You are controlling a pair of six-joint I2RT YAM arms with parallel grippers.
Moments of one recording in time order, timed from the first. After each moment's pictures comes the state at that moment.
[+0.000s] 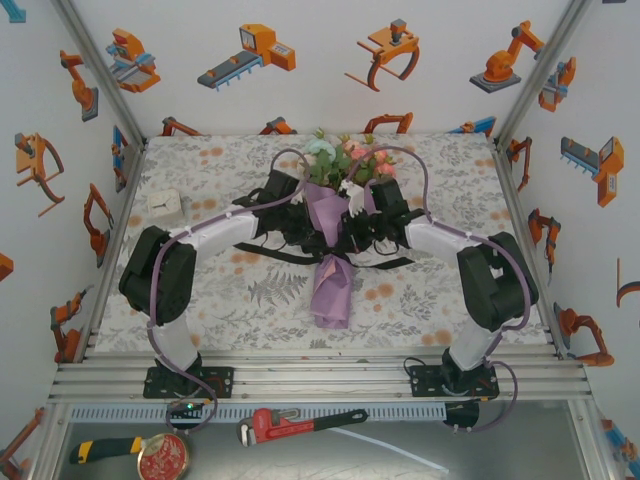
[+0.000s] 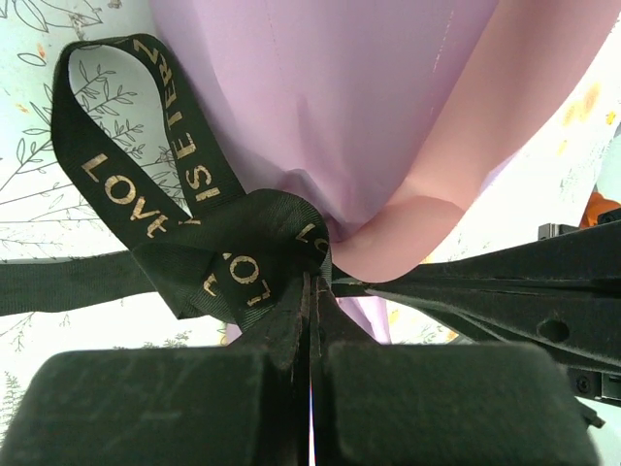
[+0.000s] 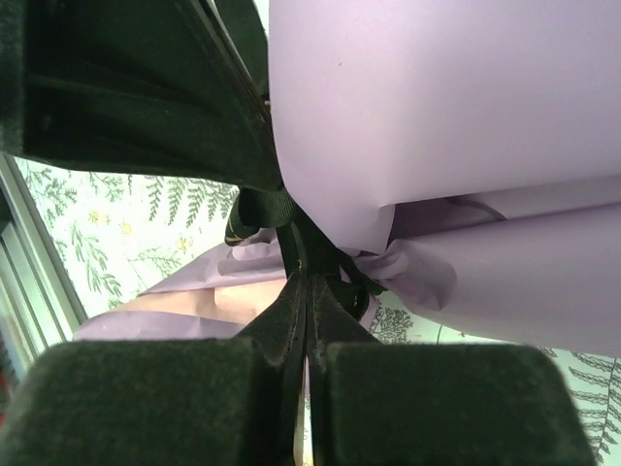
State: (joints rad) left arm -0.63 1.80 1.24 -0.31 0.28 -0.75; right arm 0.47 1.72 1.04 -0.15 -0.67 -0.02
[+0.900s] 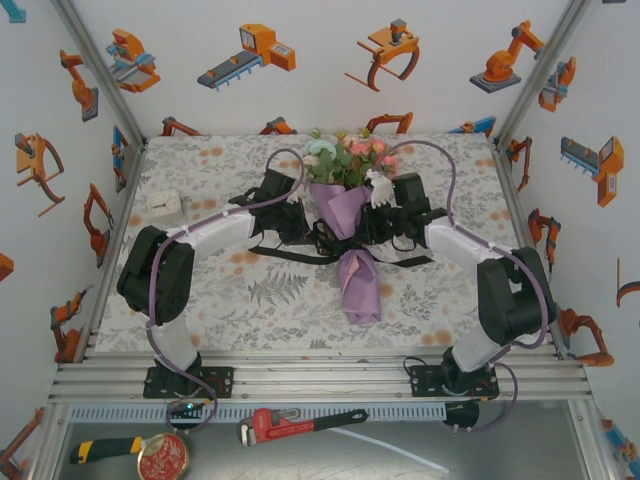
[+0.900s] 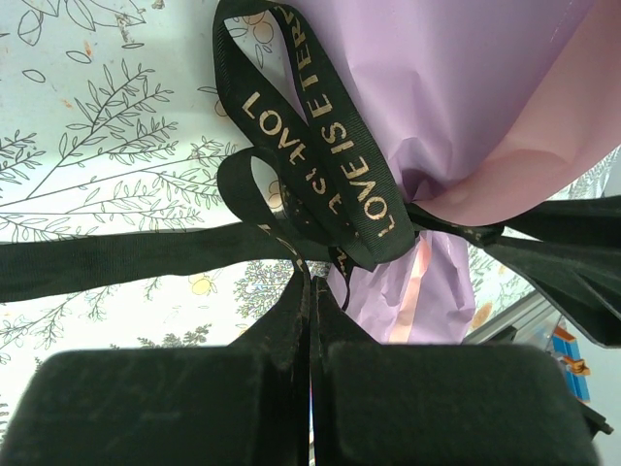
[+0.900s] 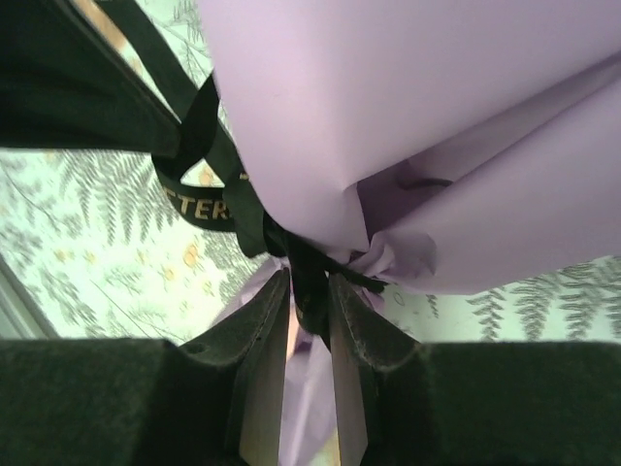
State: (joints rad) left arm -0.61 1.80 1.23 -0.34 0.28 -0.74; right arm 0.38 1.60 1.02 -0.22 -0.55 0.00
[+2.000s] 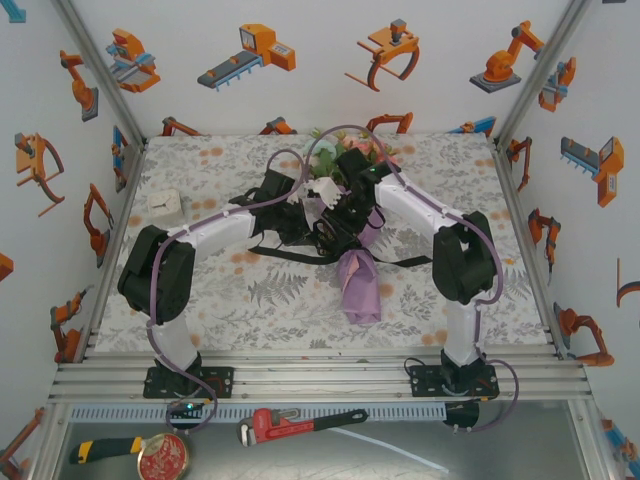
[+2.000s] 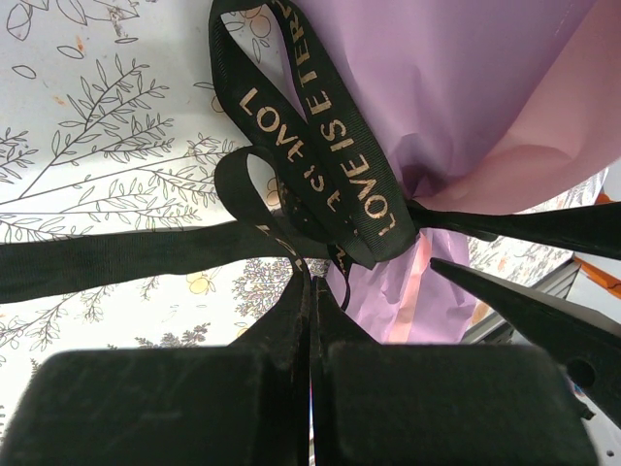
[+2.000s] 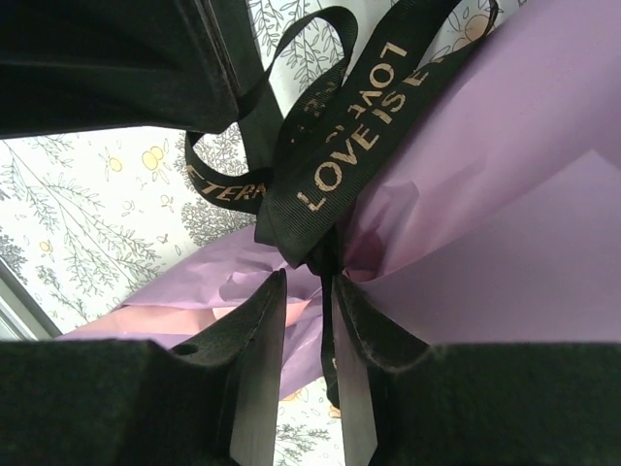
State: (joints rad) left arm -0.61 1.81 1.23 -0.34 0.29 -0.74; right arm 0.56 1.99 1.67 -0.95 -0.38 -0.51
